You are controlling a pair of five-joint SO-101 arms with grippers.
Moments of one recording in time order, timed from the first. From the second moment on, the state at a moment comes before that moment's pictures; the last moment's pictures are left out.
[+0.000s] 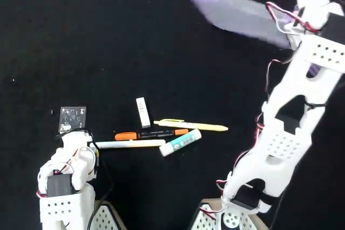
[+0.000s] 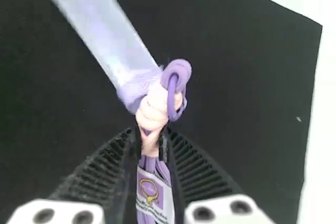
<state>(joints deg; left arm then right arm) -12.4 -103.8 96.1 73.9 -8.0 24.2 33.1 -73.5 99.5 44.3</state>
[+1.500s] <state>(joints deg) -12.4 -103.8 96.1 73.9 -8.0 -32.5 -33.5 31.1 73.4 19.7</state>
